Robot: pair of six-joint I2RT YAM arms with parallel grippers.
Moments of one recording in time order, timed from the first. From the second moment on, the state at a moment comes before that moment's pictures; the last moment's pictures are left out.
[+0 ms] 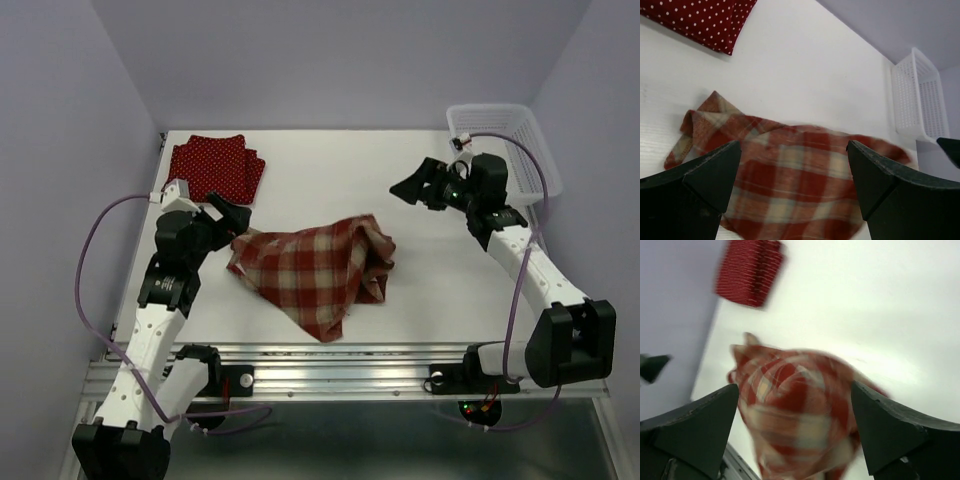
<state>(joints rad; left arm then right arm) -0.12 0.77 0.70 -0.23 0.09 -0.69 0.13 1.29 1.03 0.04 -0.64 0.56</state>
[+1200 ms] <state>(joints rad) -1.14 0.96 0.39 -0.38 0.05 -1.24 0.13 1.07 0.64 -0.27 -0.58 0.46</state>
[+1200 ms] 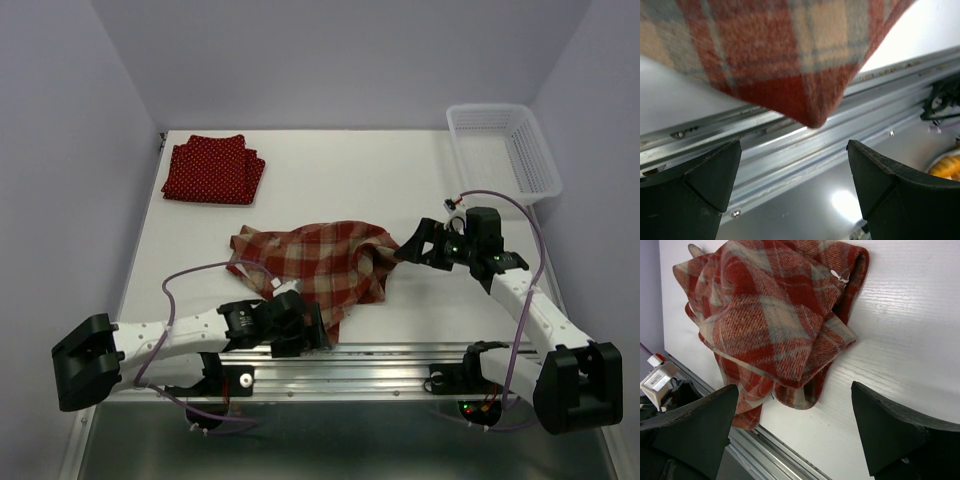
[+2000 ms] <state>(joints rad) -1.14 1.19 0.49 -0.31 -0.05 -1.24 0.13 1.03 0.64 -0.28 -0.57 0.45</state>
